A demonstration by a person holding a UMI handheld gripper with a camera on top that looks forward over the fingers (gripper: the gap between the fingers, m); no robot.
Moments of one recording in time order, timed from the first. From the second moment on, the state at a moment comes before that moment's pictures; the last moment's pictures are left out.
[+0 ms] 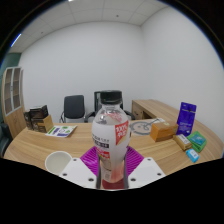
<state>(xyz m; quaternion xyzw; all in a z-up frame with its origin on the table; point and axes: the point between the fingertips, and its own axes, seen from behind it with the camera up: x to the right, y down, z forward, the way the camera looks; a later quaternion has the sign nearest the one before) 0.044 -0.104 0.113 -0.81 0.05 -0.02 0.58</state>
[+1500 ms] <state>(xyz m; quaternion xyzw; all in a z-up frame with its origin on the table) -0.062 -0.445 0.238 -0.86 0.08 -0.07 0.49</state>
